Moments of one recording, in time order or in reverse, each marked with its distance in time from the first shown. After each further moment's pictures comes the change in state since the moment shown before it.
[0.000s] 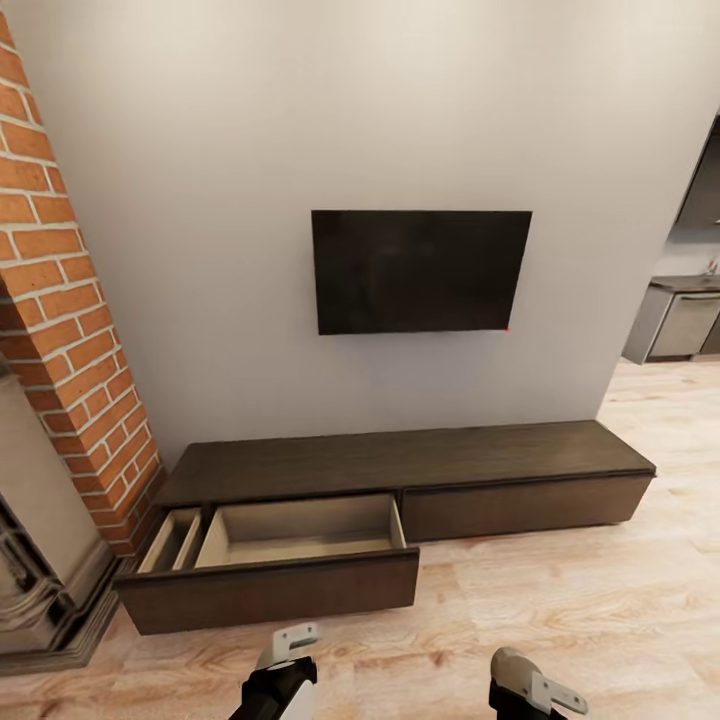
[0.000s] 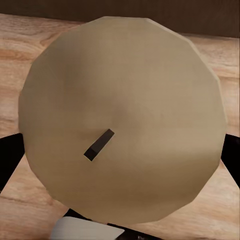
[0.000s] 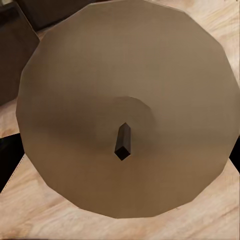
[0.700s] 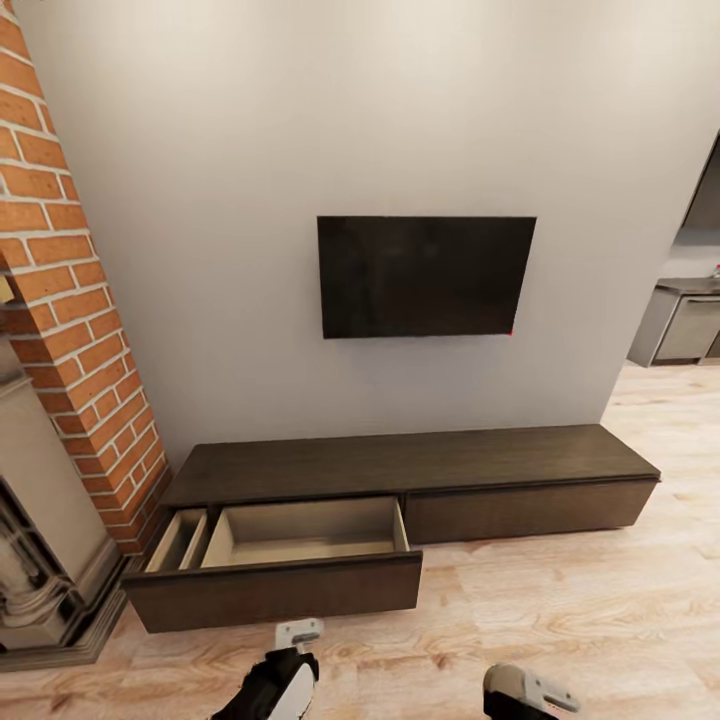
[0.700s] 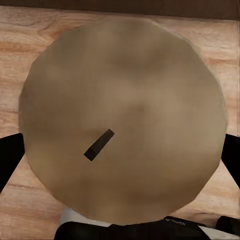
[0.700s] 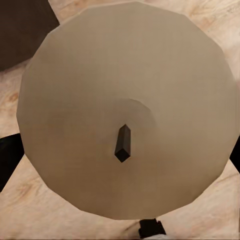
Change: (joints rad) left arm 0.000 0.007 0.020 -0.076 -0.006 0.157 -0.004; right arm 0.000 0.002 -0.002 -0.070 -0.006 0.226 0.002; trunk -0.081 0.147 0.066
